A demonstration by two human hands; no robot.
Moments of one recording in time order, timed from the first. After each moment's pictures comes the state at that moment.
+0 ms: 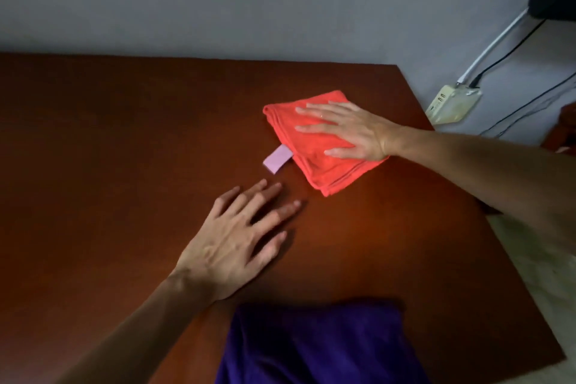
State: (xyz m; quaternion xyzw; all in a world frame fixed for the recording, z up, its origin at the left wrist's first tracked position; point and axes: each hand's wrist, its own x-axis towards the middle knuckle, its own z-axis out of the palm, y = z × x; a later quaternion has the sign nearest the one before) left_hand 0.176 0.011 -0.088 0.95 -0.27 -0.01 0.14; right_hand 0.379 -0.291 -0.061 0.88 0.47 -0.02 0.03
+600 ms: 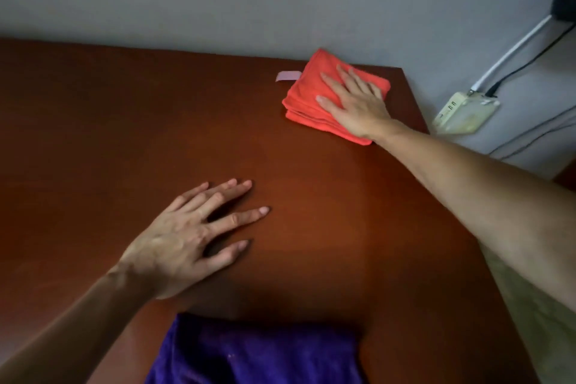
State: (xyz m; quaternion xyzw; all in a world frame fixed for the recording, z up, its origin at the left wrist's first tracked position) left_hand 0.188 0.013 -0.088 0.96 -0.26 -0.04 0.12; right_hand 0.439 -0.291 -0.074 0.99 0.16 0.00 -0.06
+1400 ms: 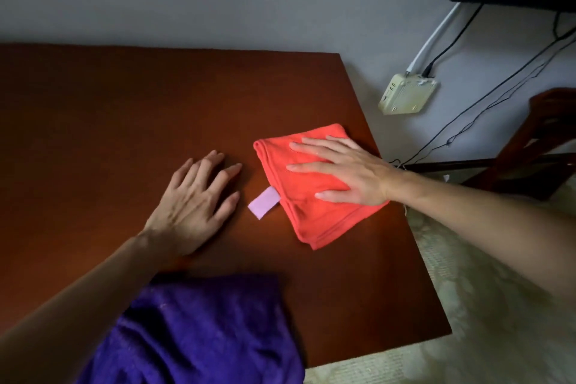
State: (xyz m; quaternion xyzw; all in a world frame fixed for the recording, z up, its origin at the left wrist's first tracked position) left_hand 0.186 -0.086 -0.092 0.98 -0.19 0.04 0.10; right_hand 0.278 -0.420 -0.069 0.88 0.48 -0.04 -0.03
